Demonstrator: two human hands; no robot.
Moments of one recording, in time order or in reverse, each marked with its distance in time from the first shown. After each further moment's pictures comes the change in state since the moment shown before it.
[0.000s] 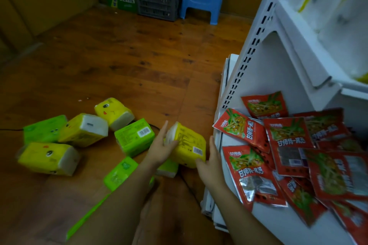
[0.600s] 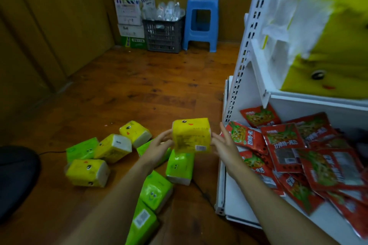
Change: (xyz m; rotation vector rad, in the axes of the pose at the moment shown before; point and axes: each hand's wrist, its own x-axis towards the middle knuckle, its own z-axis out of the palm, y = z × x) left_hand -0.064 0.078 -0.061 -0.110 -0.026 0.053; right_hand -0.029 -0.088 -0.042 0.395 -0.098 -0.010
